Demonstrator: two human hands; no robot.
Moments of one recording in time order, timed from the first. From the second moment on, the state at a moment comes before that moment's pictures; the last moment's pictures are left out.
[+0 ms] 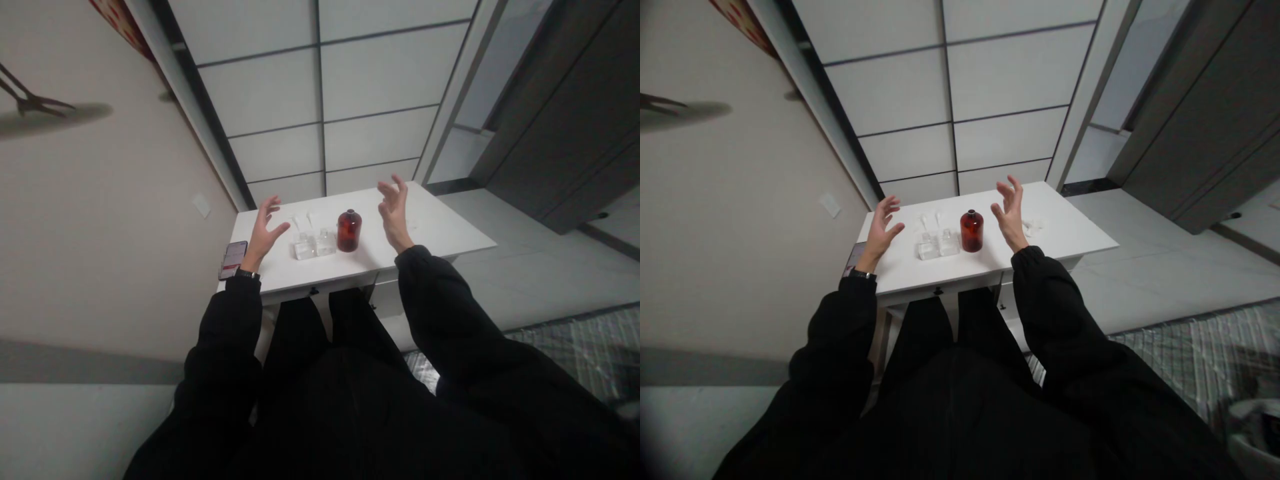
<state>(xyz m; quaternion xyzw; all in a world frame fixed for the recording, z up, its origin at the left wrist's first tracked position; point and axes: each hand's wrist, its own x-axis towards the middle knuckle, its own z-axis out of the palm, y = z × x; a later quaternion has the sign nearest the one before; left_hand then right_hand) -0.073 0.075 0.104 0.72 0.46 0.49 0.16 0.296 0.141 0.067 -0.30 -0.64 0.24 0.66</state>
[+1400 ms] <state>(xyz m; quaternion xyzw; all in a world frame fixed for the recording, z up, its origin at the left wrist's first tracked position) -0.079 0.146 0.077 0.60 0.63 0.47 0.16 0.266 0.223 0.007 -0.48 -0.63 0.22 0.57</state>
